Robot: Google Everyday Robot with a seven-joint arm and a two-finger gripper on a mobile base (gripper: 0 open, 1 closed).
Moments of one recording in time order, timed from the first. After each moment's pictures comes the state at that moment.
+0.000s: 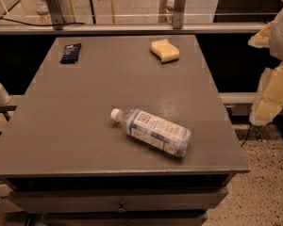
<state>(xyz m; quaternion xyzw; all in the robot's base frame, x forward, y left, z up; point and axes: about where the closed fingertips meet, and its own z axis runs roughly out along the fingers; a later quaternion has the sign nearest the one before) 0.438 -0.217 0.976 -0.60 0.78 -0.03 0.16</state>
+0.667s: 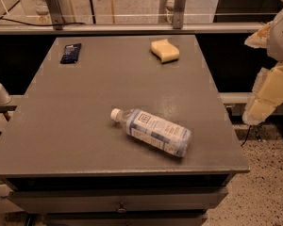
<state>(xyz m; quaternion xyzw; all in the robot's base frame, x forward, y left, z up) 0.441 -0.207 0.975 -0.60 0.78 -0.02 0.19</state>
